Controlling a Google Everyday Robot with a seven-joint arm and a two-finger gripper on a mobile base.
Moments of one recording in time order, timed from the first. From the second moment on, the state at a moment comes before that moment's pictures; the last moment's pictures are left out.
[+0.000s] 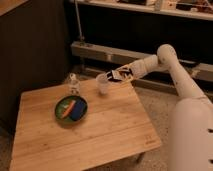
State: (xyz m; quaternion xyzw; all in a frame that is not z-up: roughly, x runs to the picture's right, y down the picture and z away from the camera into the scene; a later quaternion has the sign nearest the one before) arm 0.083 -0.067 0.782 -0.13 -0.57 -0.11 0.80
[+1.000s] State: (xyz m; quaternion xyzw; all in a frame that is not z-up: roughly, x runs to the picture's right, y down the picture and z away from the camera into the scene) arm 0.068 -0.072 0.813 -0.15 -0.51 -0.15 0.84
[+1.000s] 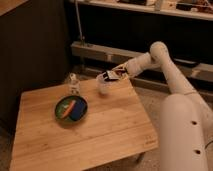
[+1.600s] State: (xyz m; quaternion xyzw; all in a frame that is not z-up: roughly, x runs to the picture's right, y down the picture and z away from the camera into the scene) arm 0.061 -0.073 0.840 -0.19 -0.20 -0.26 0.93
